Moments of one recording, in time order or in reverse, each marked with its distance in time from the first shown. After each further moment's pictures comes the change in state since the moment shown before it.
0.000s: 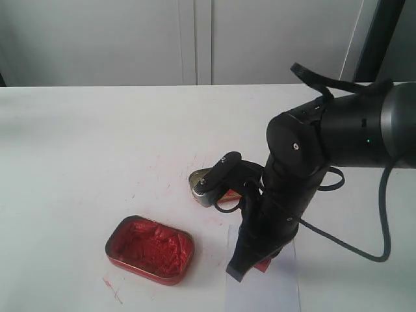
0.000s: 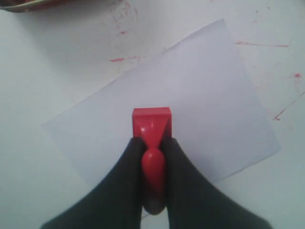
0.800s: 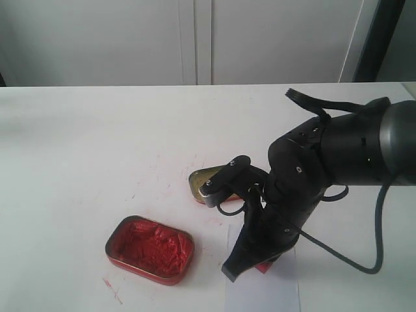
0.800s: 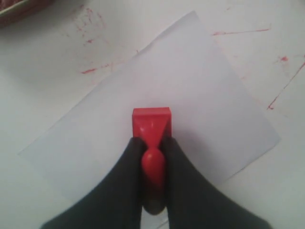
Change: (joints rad) left arm 0.000 0.000 0.000 0.000 0.000 0.000; right arm 0.020 0.002 0.067 -0.093 -0.117 0.222
